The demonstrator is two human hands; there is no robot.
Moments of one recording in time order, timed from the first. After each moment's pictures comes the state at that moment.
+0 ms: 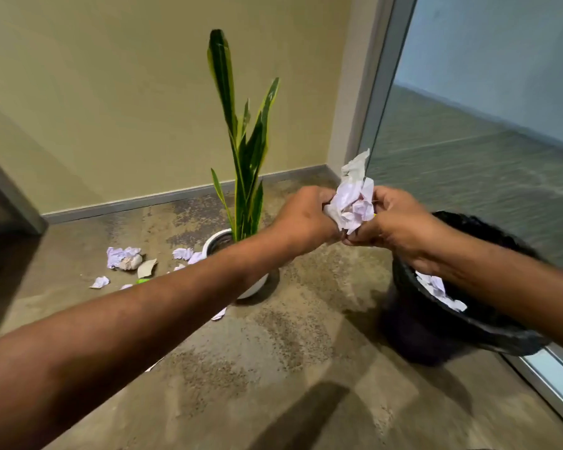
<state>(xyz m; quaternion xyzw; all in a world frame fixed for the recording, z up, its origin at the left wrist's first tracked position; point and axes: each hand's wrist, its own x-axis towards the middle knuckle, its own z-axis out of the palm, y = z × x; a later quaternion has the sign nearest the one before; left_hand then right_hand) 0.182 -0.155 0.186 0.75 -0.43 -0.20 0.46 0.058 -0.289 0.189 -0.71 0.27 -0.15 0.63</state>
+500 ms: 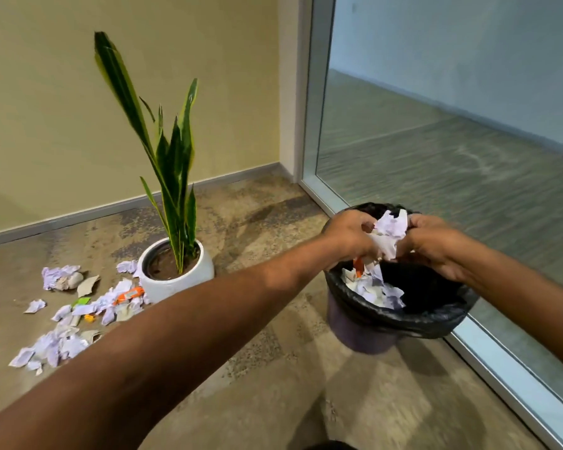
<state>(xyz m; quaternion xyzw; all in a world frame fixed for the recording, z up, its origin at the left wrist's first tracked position) 0.065 -0.345 0.133 0.75 -0.43 -0.34 0.38 -0.079 -0.457 0.134 -0.65 0.43 -0.14 0.61</state>
